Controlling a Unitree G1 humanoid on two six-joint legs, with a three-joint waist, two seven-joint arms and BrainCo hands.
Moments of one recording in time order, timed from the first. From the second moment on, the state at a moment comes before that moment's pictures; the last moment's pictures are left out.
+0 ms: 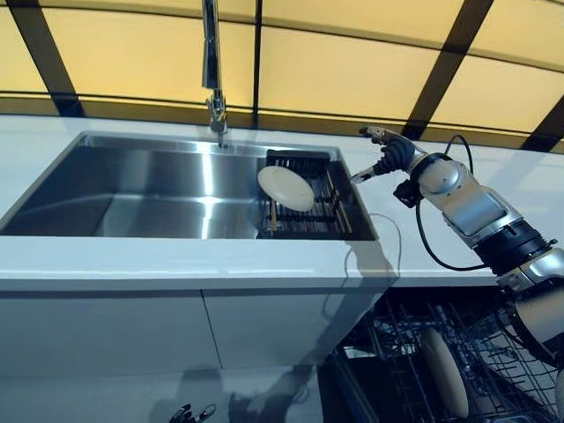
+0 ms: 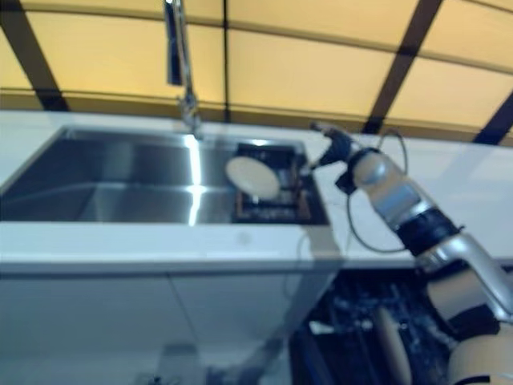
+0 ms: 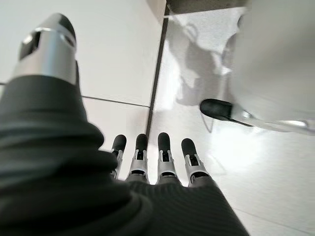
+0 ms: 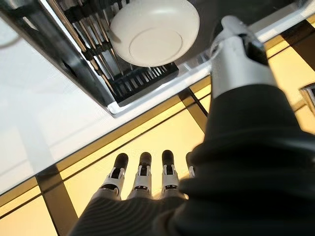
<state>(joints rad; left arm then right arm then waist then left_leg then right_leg) -0.03 0.26 -0.25 1.19 -0.54 -0.23 0.02 -1.16 -0.80 0.64 0.45 0.17 0.33 0.07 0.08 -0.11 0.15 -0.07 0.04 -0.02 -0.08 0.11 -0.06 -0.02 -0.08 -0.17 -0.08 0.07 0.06</state>
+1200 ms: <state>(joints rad) -0.09 0.28 -0.26 1.09 -0.57 -0.25 0.02 -1.30 -0.78 0.72 0.53 0.11 0.34 0.02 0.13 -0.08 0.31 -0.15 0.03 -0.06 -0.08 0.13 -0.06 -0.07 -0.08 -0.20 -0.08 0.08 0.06</state>
